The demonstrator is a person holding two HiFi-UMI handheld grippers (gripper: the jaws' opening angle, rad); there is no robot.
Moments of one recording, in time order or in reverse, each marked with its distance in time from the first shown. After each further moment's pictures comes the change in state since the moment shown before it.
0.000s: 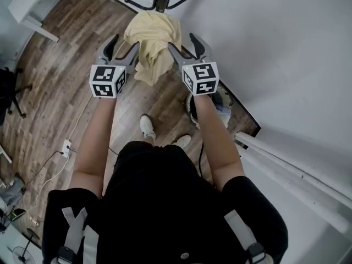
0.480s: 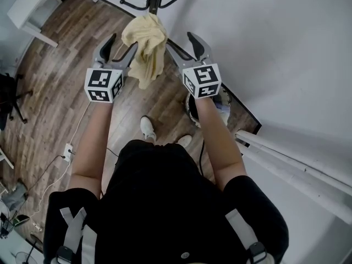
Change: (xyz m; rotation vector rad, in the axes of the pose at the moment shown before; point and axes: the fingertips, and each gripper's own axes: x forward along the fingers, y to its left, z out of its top) left arm -0.030 -0.028 0.043 0.055 -0.081 -0.046; right arm -0.041 0.014 0.034 -0.026 -0.091 0.019
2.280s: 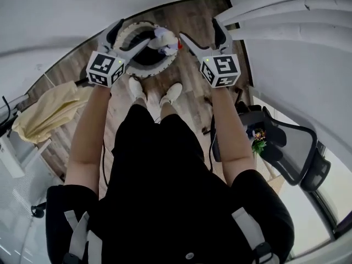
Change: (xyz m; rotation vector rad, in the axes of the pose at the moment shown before) left arm 0.135 -0.721 -0.148 0.274 0.234 -1.203; right arm -0.656 -0.243 -0.293 0.426 0.055 -0.986
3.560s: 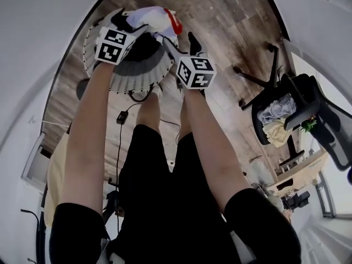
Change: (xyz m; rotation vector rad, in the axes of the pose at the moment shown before) left arm 0.285 0.034 -0.425 0.207 0.639 -0.343; right arm 0.112 -0.045 -0.481 0.726 0.272 -0.431
